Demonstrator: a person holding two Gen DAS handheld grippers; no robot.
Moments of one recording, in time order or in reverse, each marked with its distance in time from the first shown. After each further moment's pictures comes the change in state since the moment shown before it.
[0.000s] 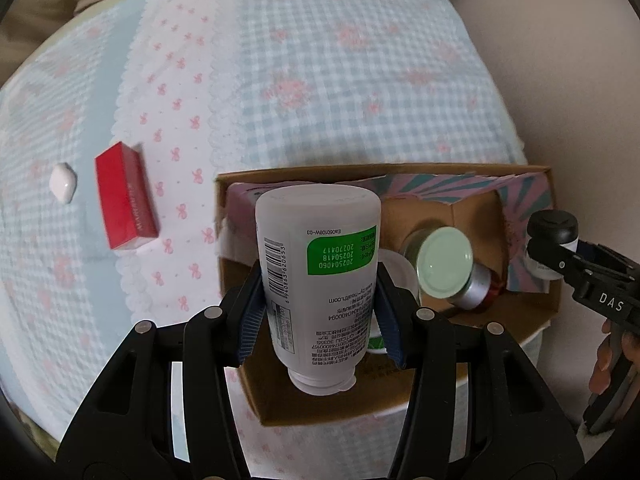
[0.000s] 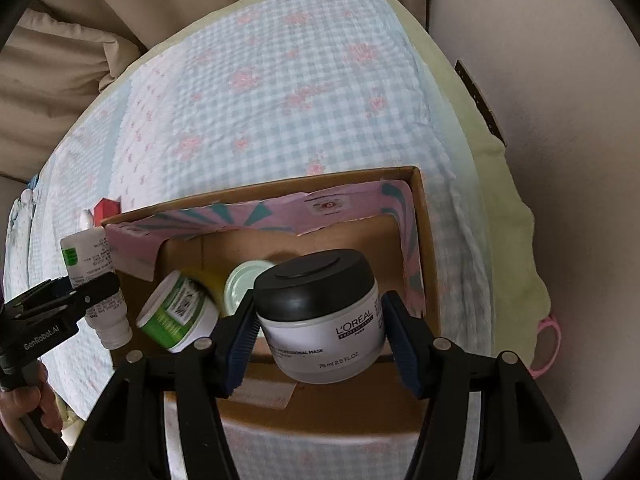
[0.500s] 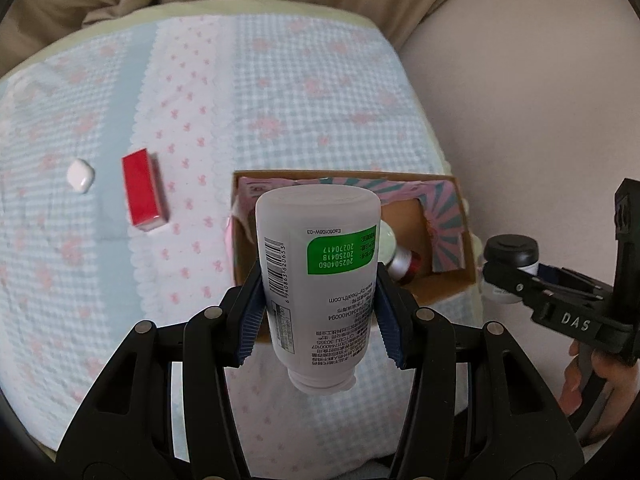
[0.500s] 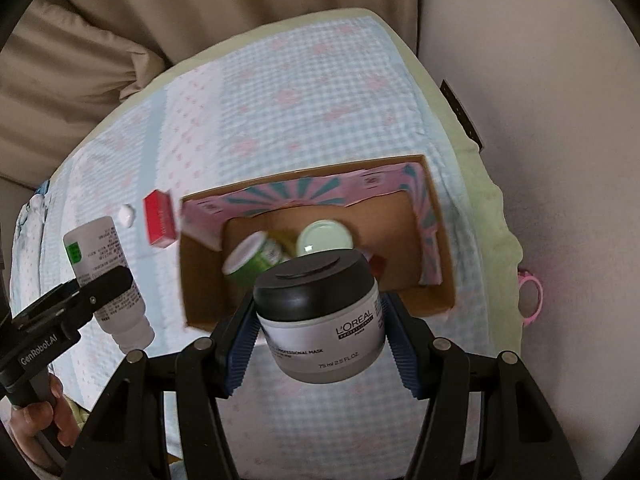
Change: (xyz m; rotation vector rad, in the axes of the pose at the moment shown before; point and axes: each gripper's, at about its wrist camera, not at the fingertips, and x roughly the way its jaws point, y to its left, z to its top) left arm -0.110 0.011 -0.048 -0.025 -0.142 -0.171; right arm -0.097 0.064 -0.051 0.033 -0.050 -0.035
